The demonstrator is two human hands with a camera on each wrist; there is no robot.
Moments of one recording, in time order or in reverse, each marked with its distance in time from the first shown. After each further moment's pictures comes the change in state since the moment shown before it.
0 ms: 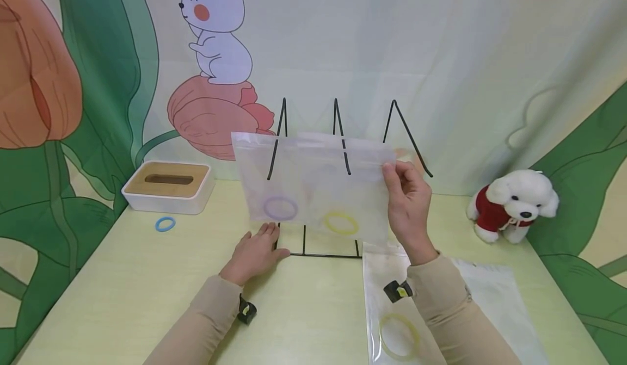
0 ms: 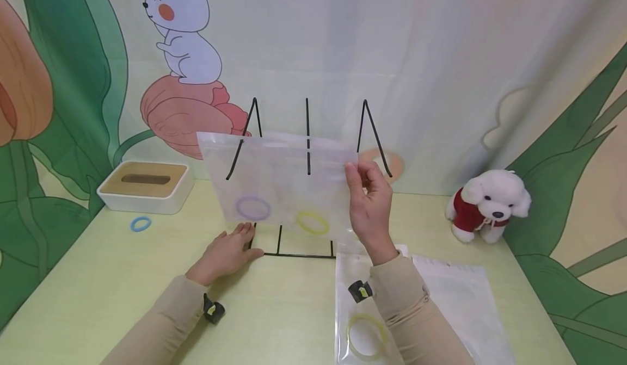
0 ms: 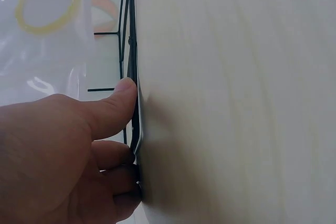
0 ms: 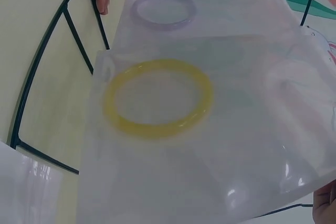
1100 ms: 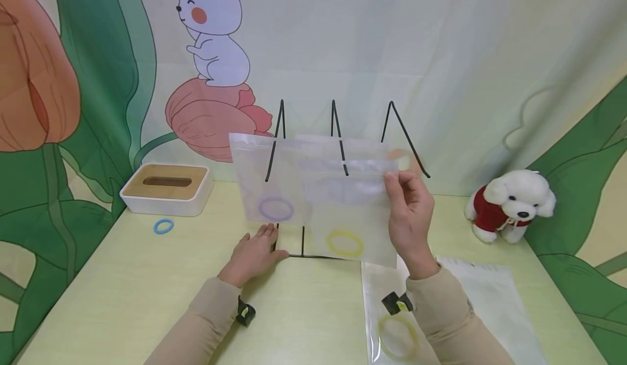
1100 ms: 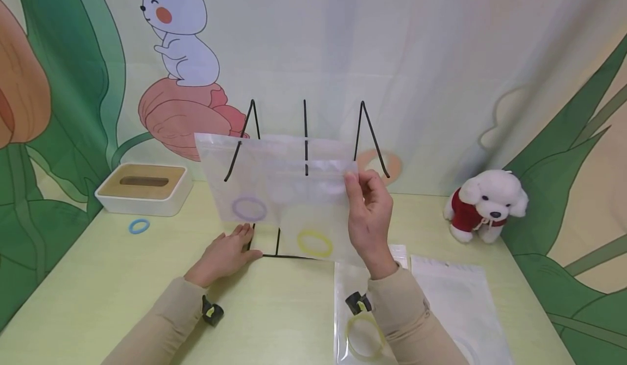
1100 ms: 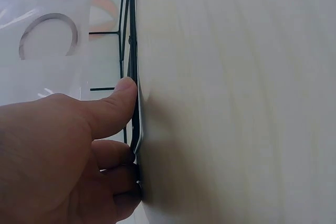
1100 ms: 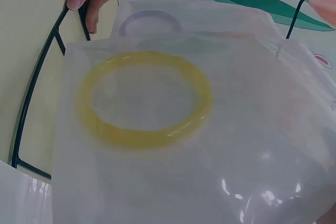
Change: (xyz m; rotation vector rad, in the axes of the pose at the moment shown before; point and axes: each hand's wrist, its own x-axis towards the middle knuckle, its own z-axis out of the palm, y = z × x) left_hand 0.001 0.001 0.000 -0.017 -0.019 -0.023; right_hand -0.012 0.012 -0.006 0.102 0.055 -0.088
